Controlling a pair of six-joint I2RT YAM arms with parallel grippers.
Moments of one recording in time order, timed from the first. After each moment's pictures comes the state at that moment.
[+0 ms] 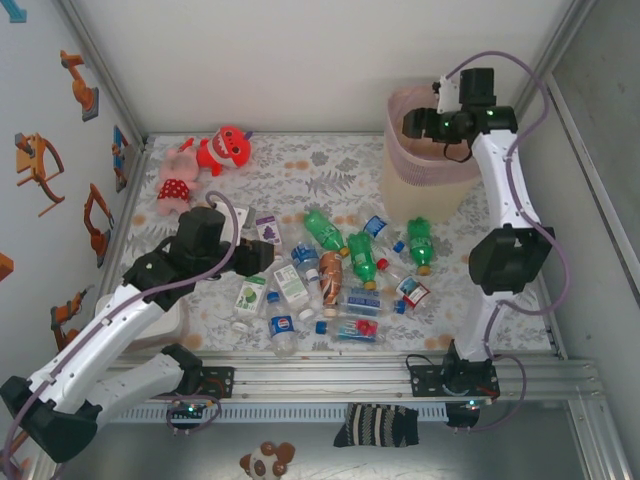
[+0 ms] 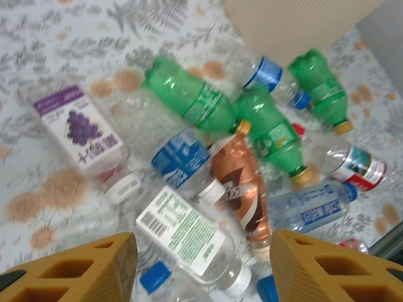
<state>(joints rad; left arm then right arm) -0.66 0.92 0.94 -0.73 0.10 -0.36 0.05 1.94 2.13 -0.94 -0.38 0.09</state>
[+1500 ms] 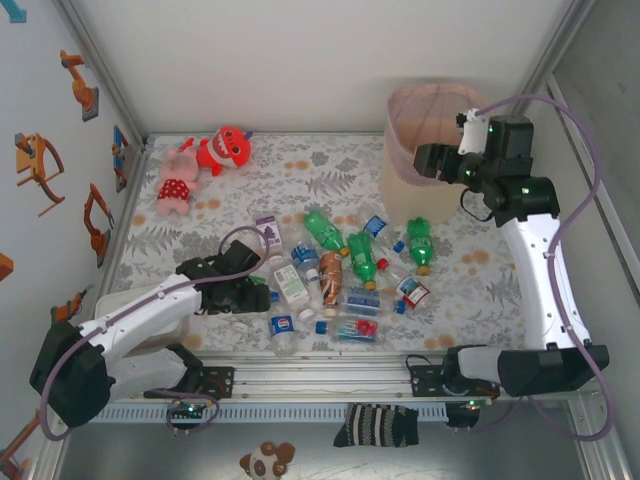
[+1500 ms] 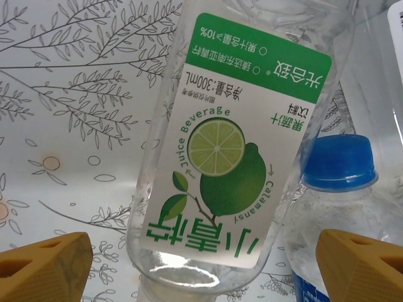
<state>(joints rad) -0.72 1.14 0.69 -0.88 -0.09 -0.69 0.11 1.28 1.54 -0.79 -0.35 0.20</state>
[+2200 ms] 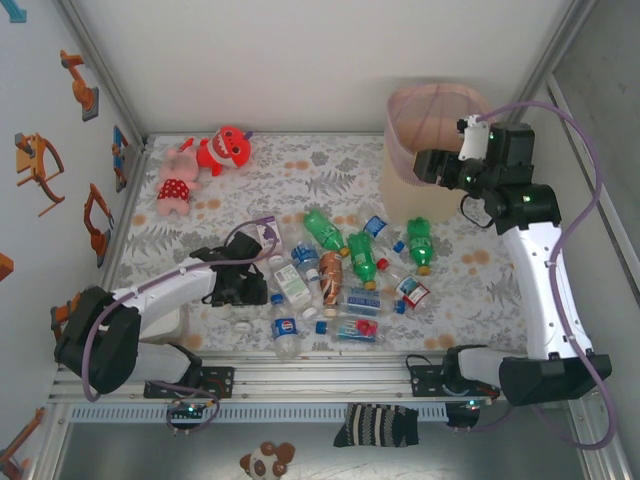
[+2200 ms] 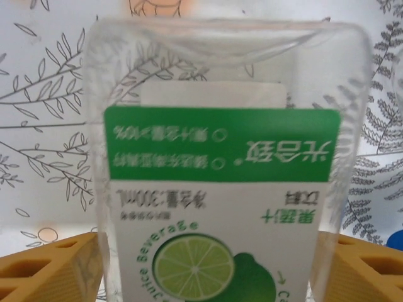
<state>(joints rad) -0.61 1.34 0.69 -0.76 -0.08 -0.58 0.11 1.23 1.50 -0.79 -0.35 0.21</state>
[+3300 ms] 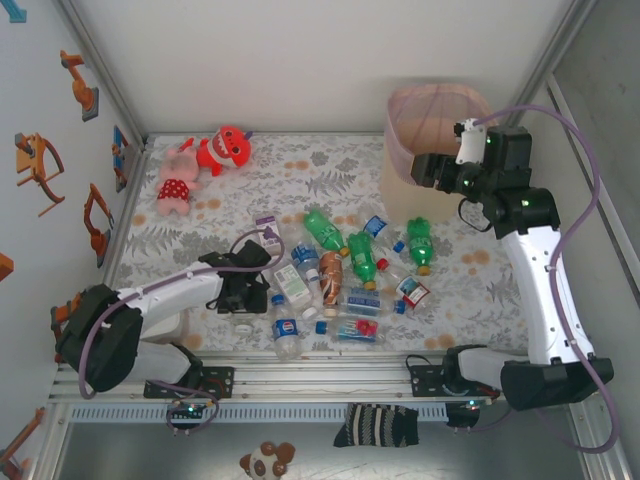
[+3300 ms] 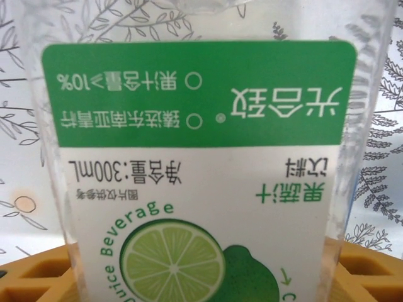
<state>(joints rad) -0.71 1.34 0.68 -0.80 -0.12 -0.65 0.14 1.21 1.48 -0.79 -0.35 0.22</state>
